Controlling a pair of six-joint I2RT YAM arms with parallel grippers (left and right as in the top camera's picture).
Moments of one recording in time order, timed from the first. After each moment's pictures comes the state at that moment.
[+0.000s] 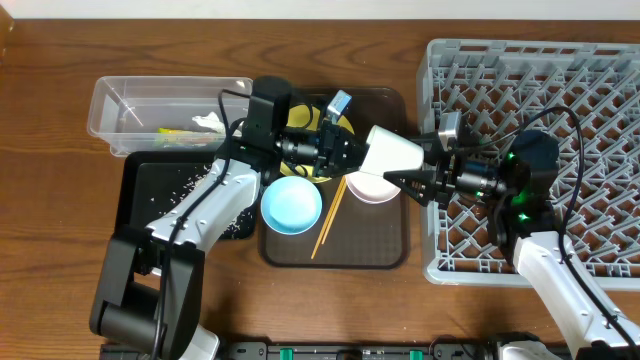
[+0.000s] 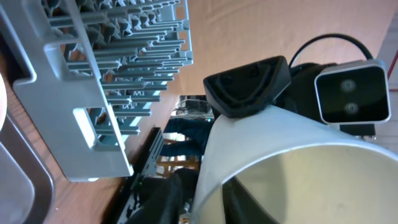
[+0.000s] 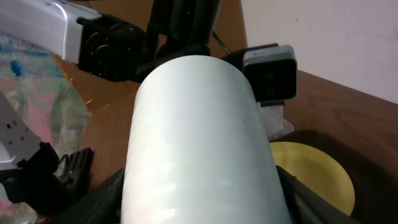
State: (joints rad) left arm -0.35 1.70 1.04 0.14 1.33 -0.97; right arm 0.10 1.30 0.63 0.50 -1.19 0.13
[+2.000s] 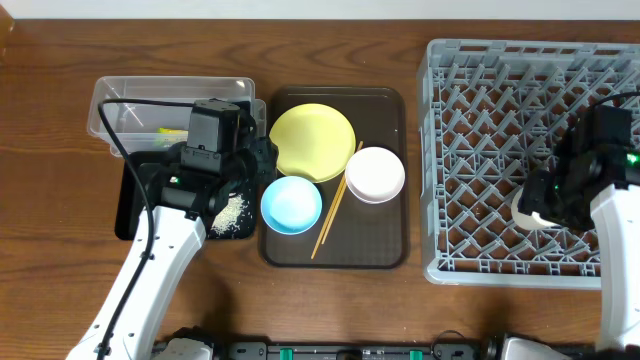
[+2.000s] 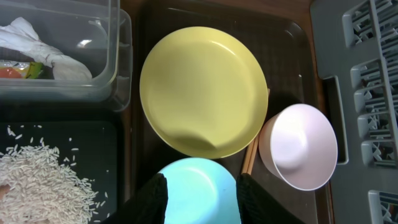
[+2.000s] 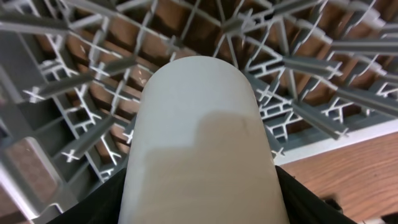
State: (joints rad) left arm -0.23 1.29 1.04 -0.63 0.17 -0.35; right arm -0.22 1.39 1.22 -1.27 0.05 0.15
